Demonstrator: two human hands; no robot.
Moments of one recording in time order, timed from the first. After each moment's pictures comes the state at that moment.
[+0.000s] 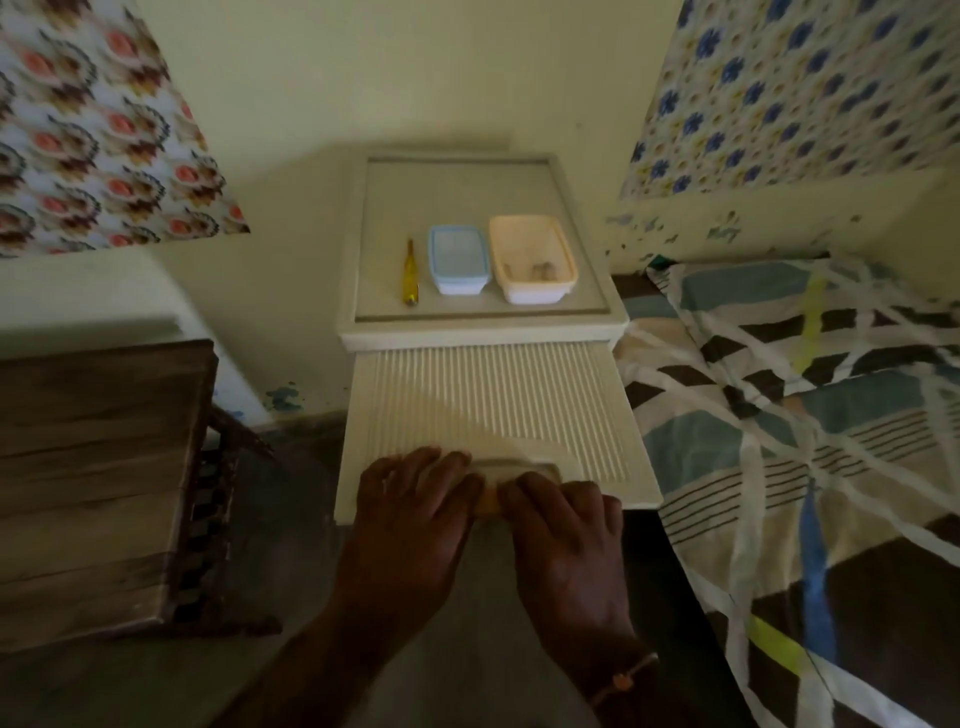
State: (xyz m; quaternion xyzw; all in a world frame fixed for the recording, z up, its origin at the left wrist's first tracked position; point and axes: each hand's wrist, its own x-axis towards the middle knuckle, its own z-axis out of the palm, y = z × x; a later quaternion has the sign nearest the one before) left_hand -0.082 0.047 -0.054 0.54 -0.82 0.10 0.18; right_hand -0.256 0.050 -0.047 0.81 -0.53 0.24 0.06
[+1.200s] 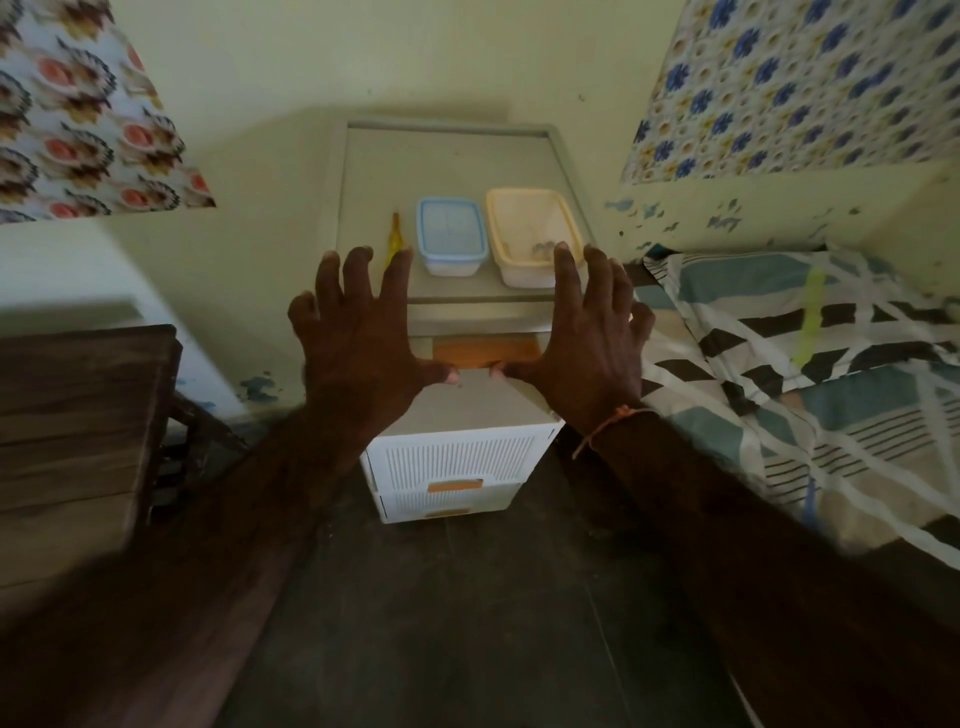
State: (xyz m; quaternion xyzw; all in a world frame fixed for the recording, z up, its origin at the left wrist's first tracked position) left_hand -0.055 -0.105 -0.019 0.73 -0.67 0.07 0.13; right_hand -0.256 -0.132 -0.013 0.73 -0.67 0.15 0.00
